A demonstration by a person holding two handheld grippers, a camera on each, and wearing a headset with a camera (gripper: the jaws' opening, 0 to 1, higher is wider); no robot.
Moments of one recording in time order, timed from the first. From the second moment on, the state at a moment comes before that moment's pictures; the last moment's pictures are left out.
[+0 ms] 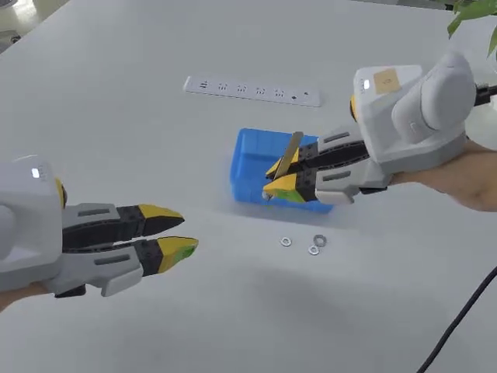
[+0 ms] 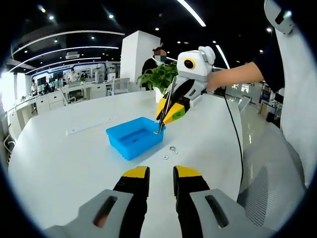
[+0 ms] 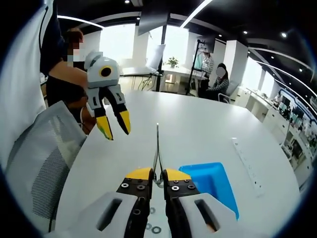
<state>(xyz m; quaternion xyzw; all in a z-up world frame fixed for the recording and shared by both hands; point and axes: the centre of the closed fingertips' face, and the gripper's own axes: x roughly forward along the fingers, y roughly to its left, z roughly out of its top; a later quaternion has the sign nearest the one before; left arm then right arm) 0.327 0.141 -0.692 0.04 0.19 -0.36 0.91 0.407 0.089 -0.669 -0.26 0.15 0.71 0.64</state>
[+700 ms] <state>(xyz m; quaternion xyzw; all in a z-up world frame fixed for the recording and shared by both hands) 0.325 0.152 -0.709 0.04 0.22 -0.35 0.91 0.507 0.082 -0.705 -0.26 0.19 0.65 0.69</state>
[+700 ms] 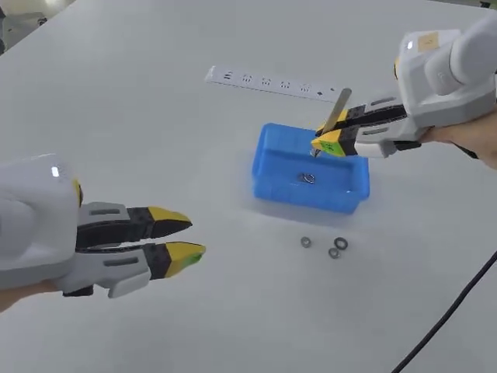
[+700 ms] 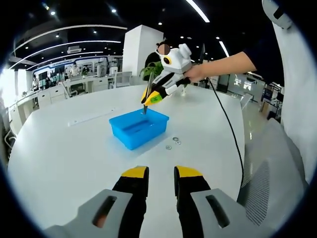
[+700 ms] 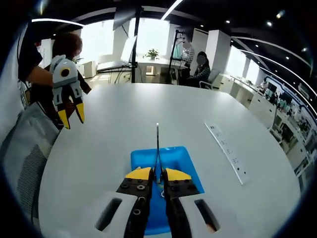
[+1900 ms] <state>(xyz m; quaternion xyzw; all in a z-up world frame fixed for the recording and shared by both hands) 0.321 0.139 -0.727 0.06 0.28 -0.34 0.90 0.515 0.080 -0.763 -0.26 0.23 0.63 0.69</state>
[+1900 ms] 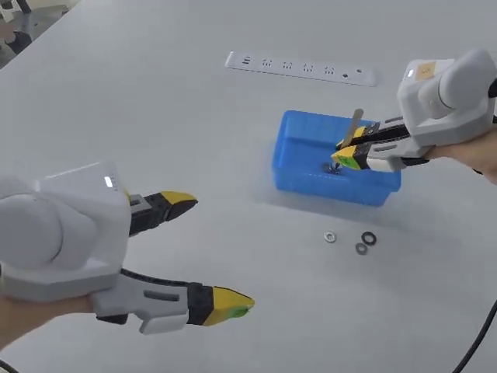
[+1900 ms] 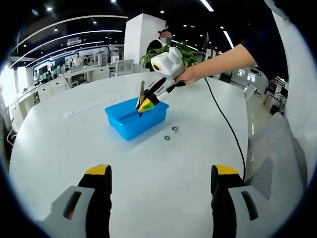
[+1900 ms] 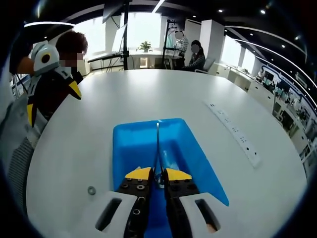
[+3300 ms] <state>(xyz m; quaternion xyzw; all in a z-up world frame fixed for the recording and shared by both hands) 0.340 0.127 -0.712 0.11 0.27 -0.35 0.89 0.513 0.085 -0.727 -0.24 0.22 0.64 0.70</state>
